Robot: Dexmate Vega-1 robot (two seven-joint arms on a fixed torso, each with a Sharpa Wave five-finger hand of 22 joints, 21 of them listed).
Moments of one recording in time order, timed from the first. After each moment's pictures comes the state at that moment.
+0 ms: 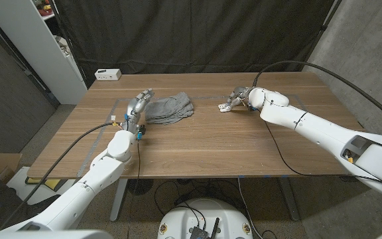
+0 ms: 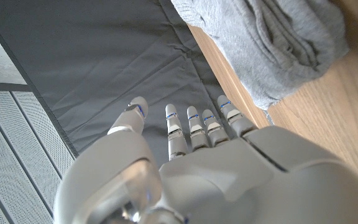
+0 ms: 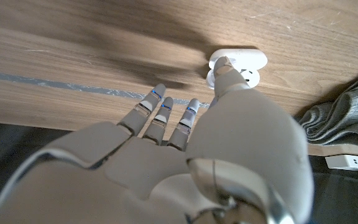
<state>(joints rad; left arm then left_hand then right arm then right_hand) 1.00 0.56 0.34 -1.49 -0.36 -0.28 0.34 0.47 0.14 0.53 -0.15 0.20 0.39 -0.10 0.20 0.21 0.19 -0.03 0.24 0.24 0.11 -0.04 0.18 0.17 0.18 0.08 0.20 0.18 -0.34 -0.62 -0.95 -1.50 -0.33 -0.58 0.26 1.12 0.13 0.23 -0.15 0.18 0.96 -0.18 0.28 0.32 0.42 -0.15 0.21 0.25 0.23 -0.04 0.23 0.20 0.35 0.05 0.20 0.17</state>
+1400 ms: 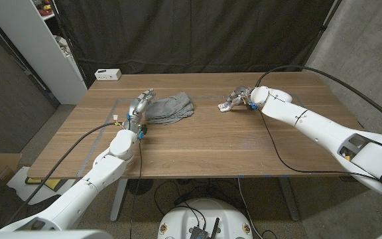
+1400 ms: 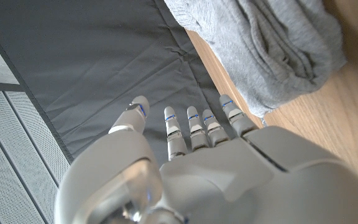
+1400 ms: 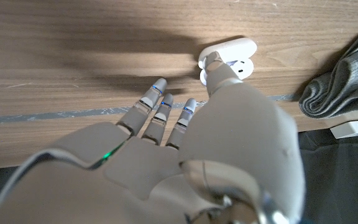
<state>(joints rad) 0.97 0.55 0.36 -1.45 -0.37 -0.27 0.33 0.48 0.15 0.53 -0.15 0.21 0.37 -0.14 0.19 0.21 0.19 -0.03 0.24 0.24 0.11 -0.03 0.18 0.17 0.18 0.12 0.20 0.18 -0.35 -0.59 -0.88 -1.42 -0.15 -0.53 0.22 1.22 0.09 0.24 -0.17 0.19 0.86 -0.17 0.27 0.39 0.41 -0.11 0.21 0.26 0.29 -0.04 0.24 0.20 0.43 0.06 0.21 0.17</state>
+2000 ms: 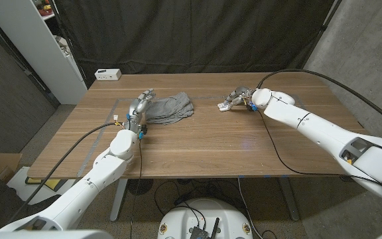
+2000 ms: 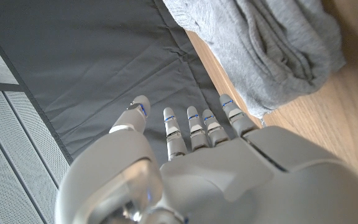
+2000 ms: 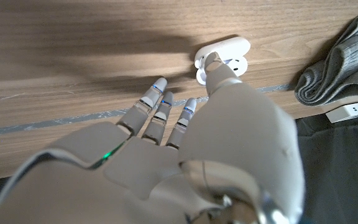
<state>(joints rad) 0.96 0.55 0.36 -1.44 -0.37 -0.28 0.32 0.48 0.16 0.54 -0.16 0.21 0.36 -0.15 0.19 0.21 0.19 -0.03 0.24 0.24 0.11 -0.03 0.18 0.17 0.18 0.13 0.20 0.18 -0.39 -0.60 -0.84 -1.43 -0.09 -0.50 0.15 1.23 0.10 0.24 -0.16 0.19 0.79 -0.18 0.27 0.42 0.41 -0.11 0.22 0.27 0.32 -0.04 0.26 0.22 0.44 0.06 0.21 0.17</state>
